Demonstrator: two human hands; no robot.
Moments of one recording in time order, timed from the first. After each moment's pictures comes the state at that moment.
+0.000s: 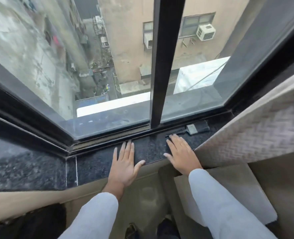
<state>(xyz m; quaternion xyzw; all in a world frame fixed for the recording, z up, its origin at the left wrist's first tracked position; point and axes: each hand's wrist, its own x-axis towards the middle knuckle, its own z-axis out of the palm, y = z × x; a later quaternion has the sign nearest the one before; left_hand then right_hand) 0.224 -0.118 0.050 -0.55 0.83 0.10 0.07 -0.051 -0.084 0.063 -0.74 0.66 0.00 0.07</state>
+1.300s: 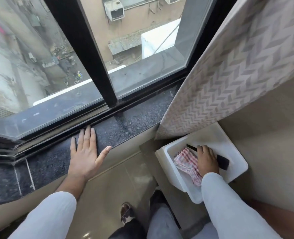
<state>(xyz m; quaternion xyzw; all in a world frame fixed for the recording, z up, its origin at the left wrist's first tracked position) 0.223 -0.118 0.040 -0.54 0.83 0.09 0.07 -0.177 0.107 -0.032 -0.43 0.89 0.08 0.16</state>
